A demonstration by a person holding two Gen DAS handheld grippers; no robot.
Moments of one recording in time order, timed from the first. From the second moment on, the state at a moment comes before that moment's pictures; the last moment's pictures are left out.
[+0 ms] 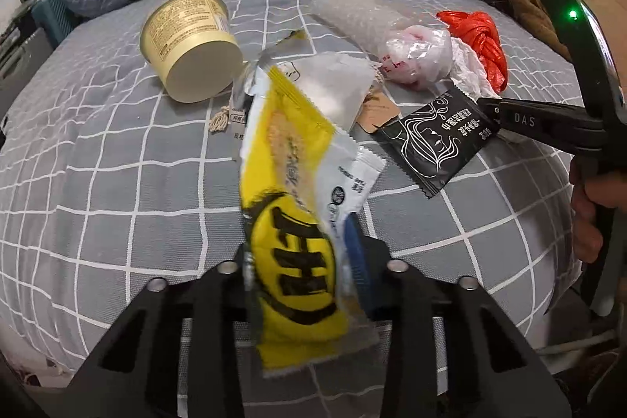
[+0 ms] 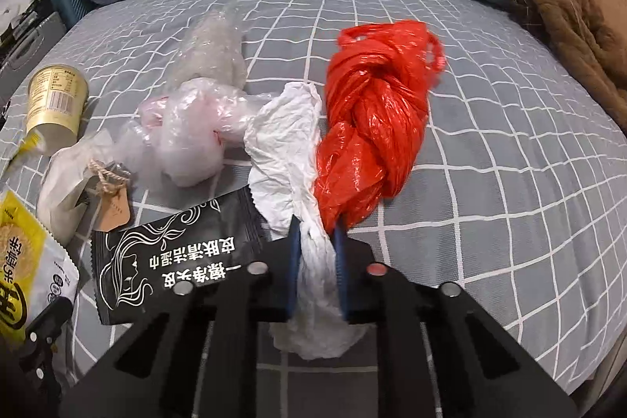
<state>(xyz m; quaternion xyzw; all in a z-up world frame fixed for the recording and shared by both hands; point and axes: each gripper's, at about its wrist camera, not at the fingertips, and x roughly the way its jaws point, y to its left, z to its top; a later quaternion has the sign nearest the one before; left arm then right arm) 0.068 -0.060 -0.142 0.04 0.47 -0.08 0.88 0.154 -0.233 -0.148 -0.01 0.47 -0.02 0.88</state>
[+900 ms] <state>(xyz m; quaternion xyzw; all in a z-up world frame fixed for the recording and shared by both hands) 0.048 -0.047 -0.089 0.02 0.44 -0.08 0.89 0.103 -0.215 -0.064 -0.01 0.40 0.00 0.92</state>
